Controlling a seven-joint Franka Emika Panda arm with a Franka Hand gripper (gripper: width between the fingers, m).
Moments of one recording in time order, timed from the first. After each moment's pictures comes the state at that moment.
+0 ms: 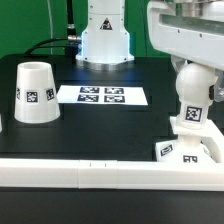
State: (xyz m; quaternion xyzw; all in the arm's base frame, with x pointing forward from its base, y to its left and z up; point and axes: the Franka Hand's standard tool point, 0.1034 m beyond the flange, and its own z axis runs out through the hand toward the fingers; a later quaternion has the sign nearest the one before) arm 0.623 0.094 0.111 -0.80 0.59 0.05 0.06
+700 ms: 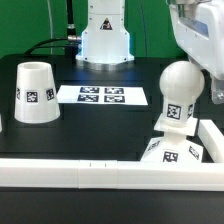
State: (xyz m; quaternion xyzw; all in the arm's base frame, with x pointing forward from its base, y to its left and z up) arm 0.623 0.105 0.114 -0.72 0.69 0.07 0.08
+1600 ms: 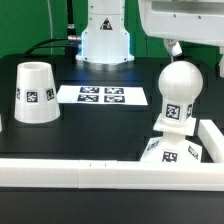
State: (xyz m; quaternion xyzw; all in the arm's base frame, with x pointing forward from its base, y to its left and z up) arm 0.581 0.103 0.131 -0.86 0.49 0.08 0.09
